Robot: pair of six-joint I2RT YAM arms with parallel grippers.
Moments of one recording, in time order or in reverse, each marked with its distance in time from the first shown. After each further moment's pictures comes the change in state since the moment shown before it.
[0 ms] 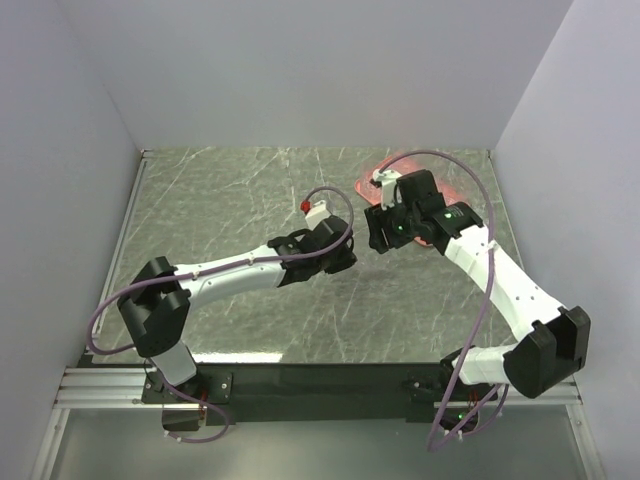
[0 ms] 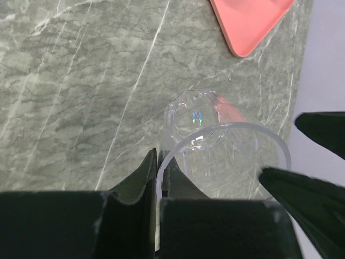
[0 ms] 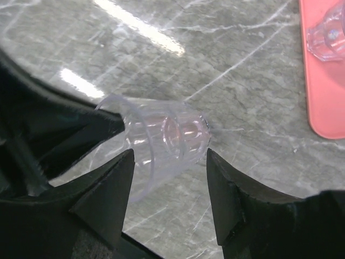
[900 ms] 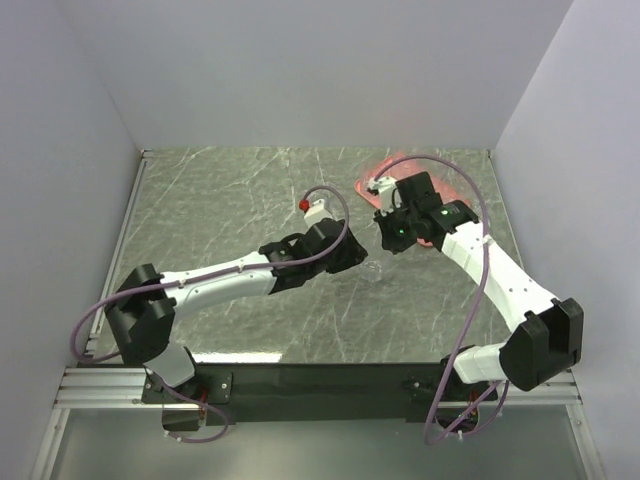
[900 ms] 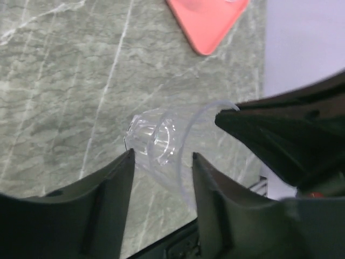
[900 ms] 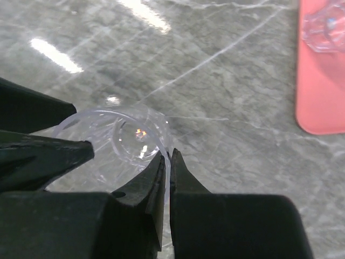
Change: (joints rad) left arm -0.027 -0.059 -0.039 0.090 -0.008 0.021; right arm -0.011 0.048 -0.014 -0.039 0.047 -0.122
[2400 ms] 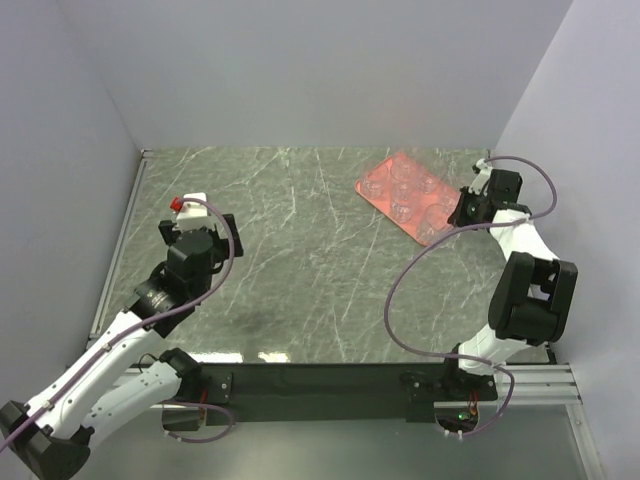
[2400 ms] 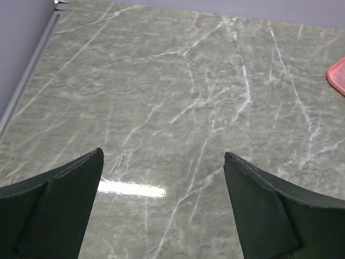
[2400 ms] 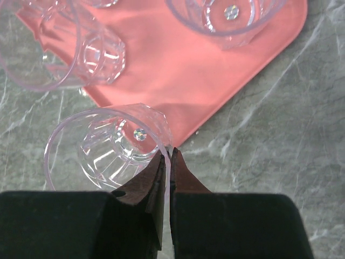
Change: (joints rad) left arm 0.399 -0.830 -0.395 -0.167 -0.383 0.837; right arm -0.683 0.239 -0.108 0.451 -0.206 0.152
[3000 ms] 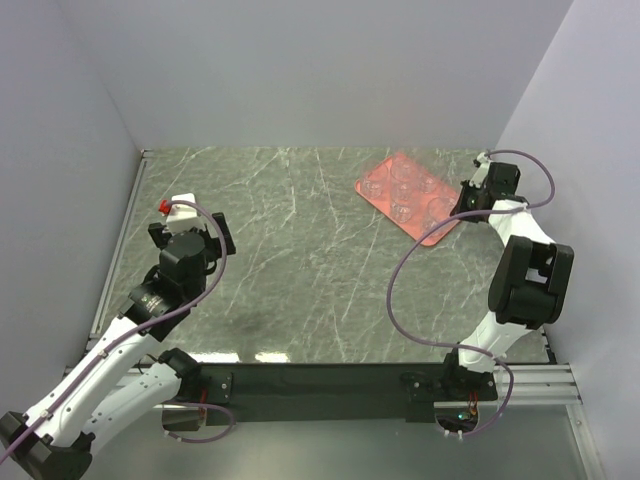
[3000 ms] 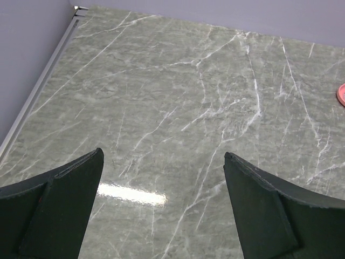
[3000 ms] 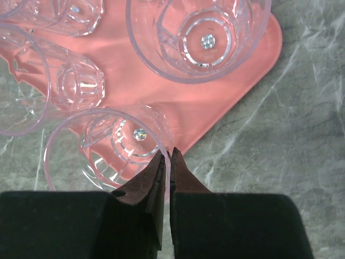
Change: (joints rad) left arm 0.037 -0.050 -0.023 0.010 -0.039 0.007; right arm 0.000 0.122 0.097 0.026 0.050 0.009
